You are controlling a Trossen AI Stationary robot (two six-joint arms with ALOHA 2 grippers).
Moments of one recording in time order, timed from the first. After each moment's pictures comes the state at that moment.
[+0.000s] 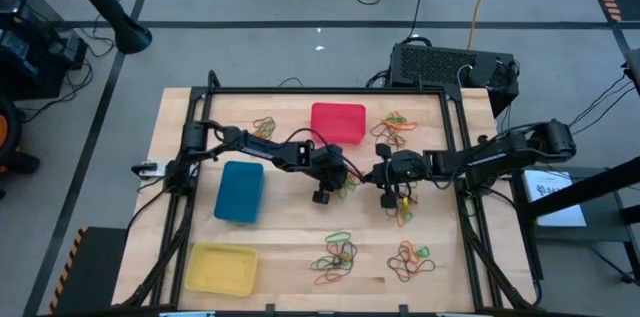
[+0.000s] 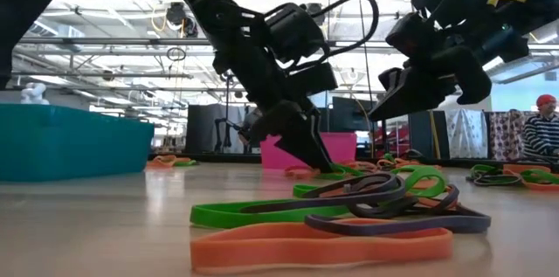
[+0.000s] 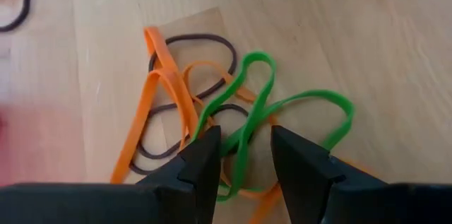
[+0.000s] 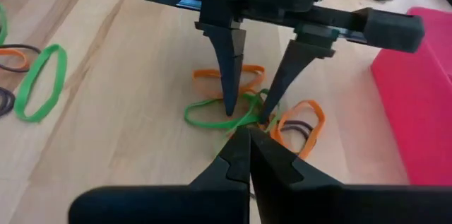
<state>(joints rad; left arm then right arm) 0.08 2.08 1.27 -0.07 0.13 0.38 0.00 1.29 0.40 0.32 0.03 -0.12</state>
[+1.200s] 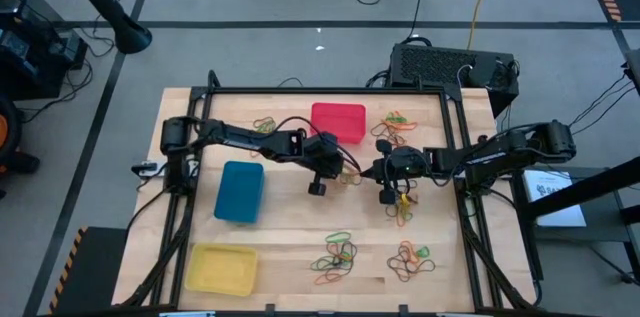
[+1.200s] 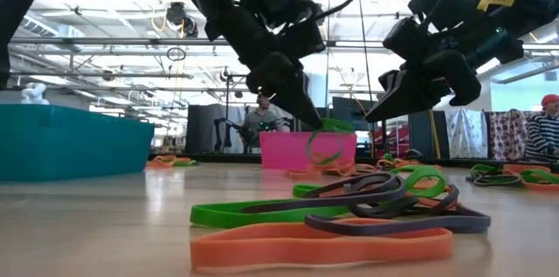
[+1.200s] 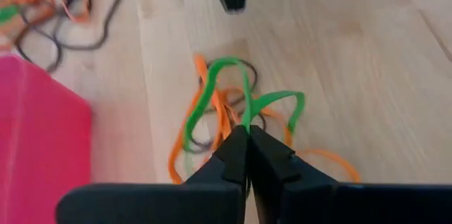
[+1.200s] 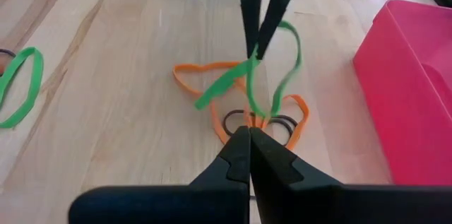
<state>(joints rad) 0.10 1.92 1.28 -0.21 0.12 0.36 -0.04 1.29 0.40 0.32 0.03 -0.12</state>
